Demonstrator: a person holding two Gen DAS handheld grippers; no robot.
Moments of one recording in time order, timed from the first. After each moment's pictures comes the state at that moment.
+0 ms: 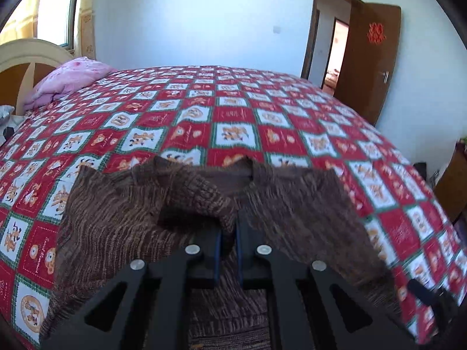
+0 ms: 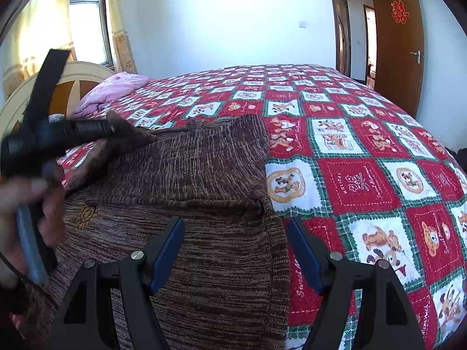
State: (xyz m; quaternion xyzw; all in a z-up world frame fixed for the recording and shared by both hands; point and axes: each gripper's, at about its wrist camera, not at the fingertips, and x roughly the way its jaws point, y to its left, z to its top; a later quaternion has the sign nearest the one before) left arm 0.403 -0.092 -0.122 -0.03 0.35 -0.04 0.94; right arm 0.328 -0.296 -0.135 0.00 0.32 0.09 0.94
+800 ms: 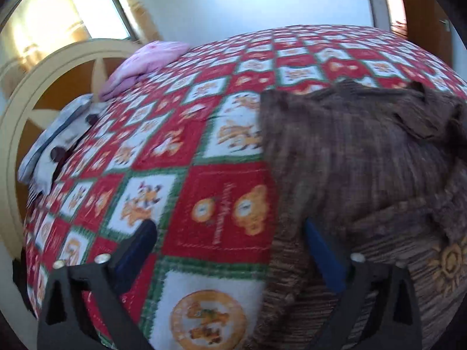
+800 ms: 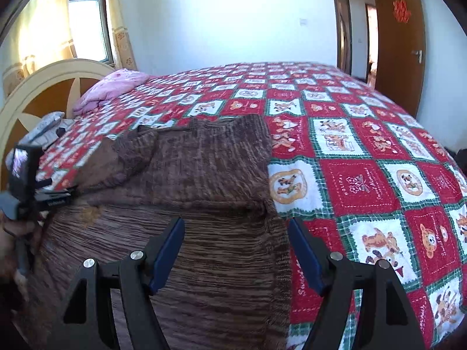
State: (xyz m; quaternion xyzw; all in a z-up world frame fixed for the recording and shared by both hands) left arm 0.366 0.069 -0.169 0.09 0.41 0.18 0.89; right arm 0.328 -0.287 -0.115 0.00 0.34 0.10 0.93
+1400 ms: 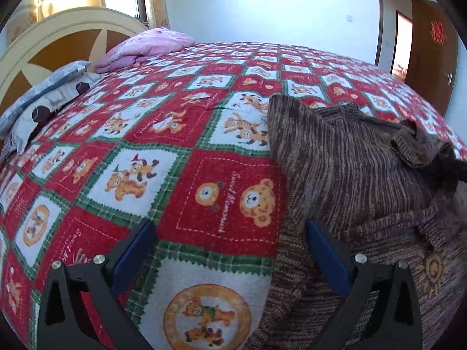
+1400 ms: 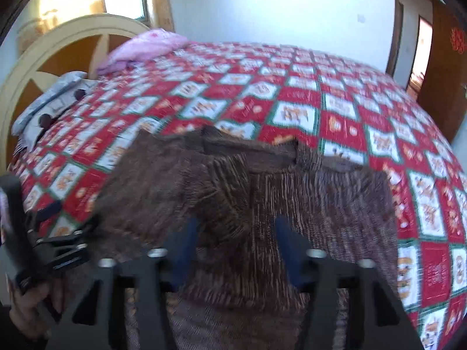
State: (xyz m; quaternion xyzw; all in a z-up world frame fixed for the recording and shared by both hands) left arm 0.350 0.103 -0.178 -0.03 0.38 0.13 0.91; right arm 0.443 -0.134 -0.120 -0.05 0.40 0.15 0.90
